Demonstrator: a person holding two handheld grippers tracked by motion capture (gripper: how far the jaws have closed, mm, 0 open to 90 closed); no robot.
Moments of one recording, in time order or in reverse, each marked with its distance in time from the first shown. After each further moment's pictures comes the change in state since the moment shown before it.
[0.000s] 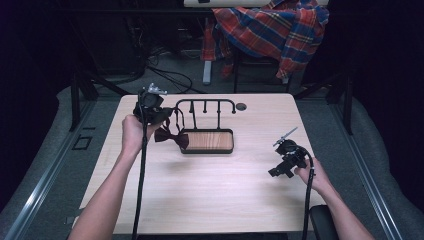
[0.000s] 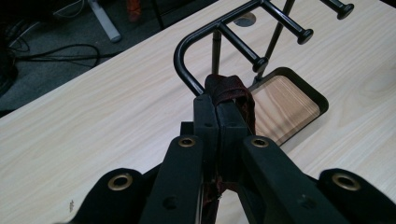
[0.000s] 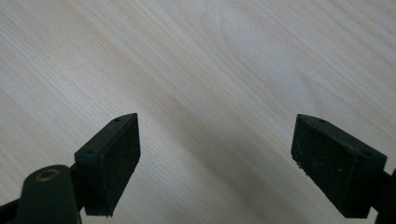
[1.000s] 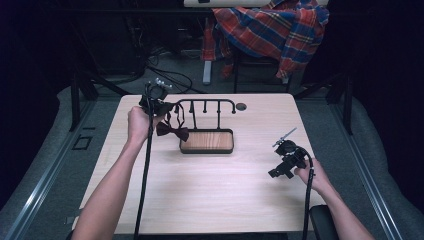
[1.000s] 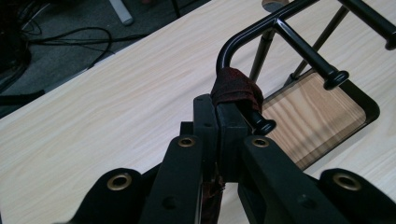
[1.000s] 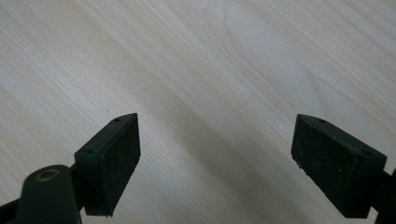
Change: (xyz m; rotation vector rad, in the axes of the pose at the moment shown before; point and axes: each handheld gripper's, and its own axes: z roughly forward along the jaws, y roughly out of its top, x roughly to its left) left arm 0.020 0.013 0.037 0.082 0.051 -0.007; right arm 0.001 0.000 0.002 0.008 0.007 0.001
